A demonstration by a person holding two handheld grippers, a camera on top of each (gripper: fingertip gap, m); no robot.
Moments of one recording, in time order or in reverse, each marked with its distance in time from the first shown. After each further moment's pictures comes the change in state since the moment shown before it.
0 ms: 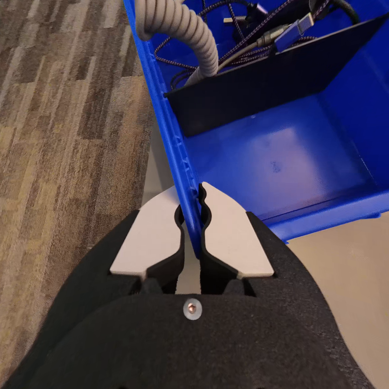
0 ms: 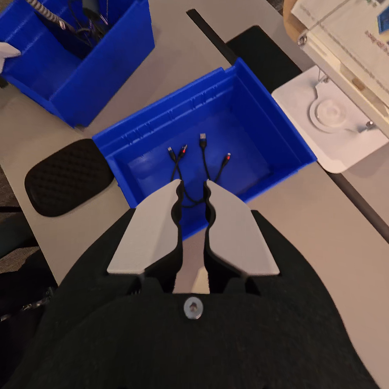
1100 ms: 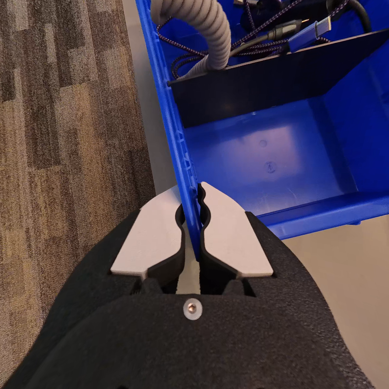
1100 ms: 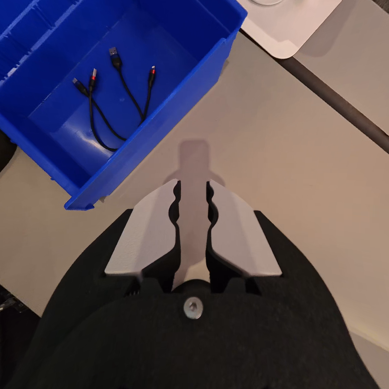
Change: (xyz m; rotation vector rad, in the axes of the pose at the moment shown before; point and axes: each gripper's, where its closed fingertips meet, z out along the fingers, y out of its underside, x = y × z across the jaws) left arm -0.017 -0.040 0.046 -0.058 0.250 0.137; right arm 0.074 0.117 -0.018 -0.157 0.214 0.197
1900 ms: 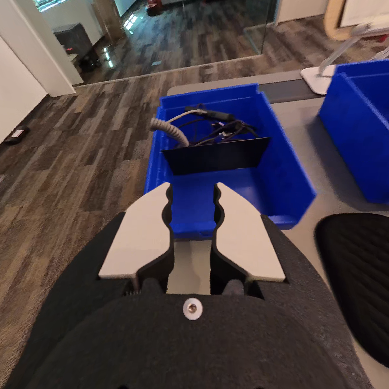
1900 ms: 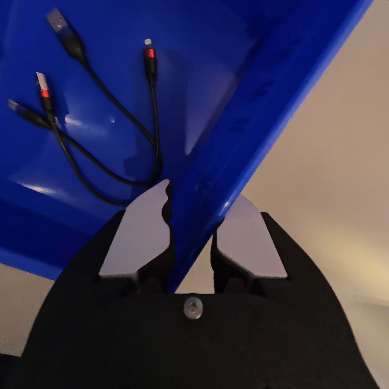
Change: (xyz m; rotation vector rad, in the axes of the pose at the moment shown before) left arm 0.078 -0.035 -0.115 0.440 -0.211 -0.040; right arm -0.054 -0.016 0.116 -0.311 0.166 0.153
